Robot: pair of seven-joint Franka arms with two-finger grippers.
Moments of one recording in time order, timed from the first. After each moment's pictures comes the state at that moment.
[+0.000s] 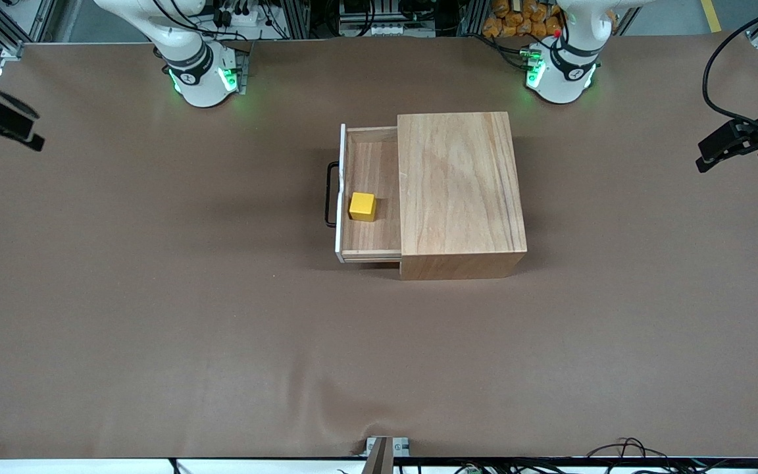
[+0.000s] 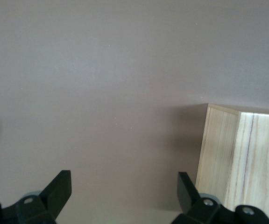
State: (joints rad) left arm 0.09 -0.04 -0.12 -1.57 0.03 1.54 -0.13; right arm -0.06 0.00 0.05 -1.40 0.05 1.32 0.13
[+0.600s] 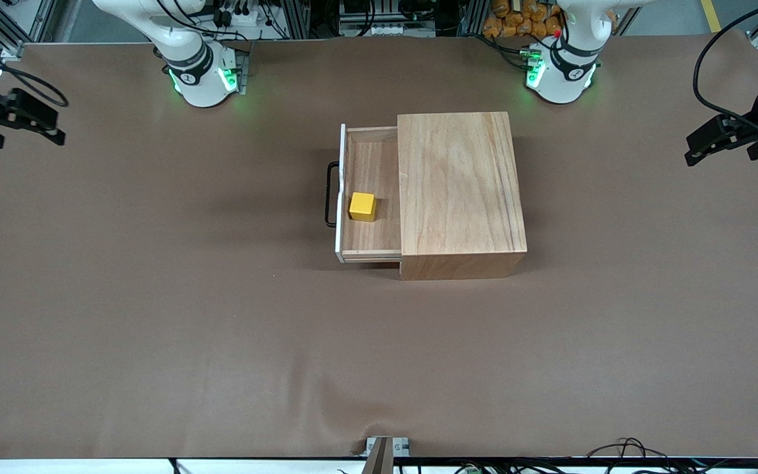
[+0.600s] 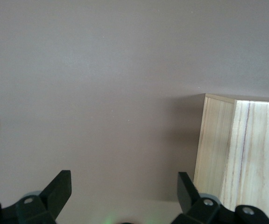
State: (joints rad) left arm 0.09 -0.04 -0.14 -1.56 0.03 1.51 -0.13; right arm -0.01 -0.06 -0.02 -1.51 0.03 1.40 -0.09
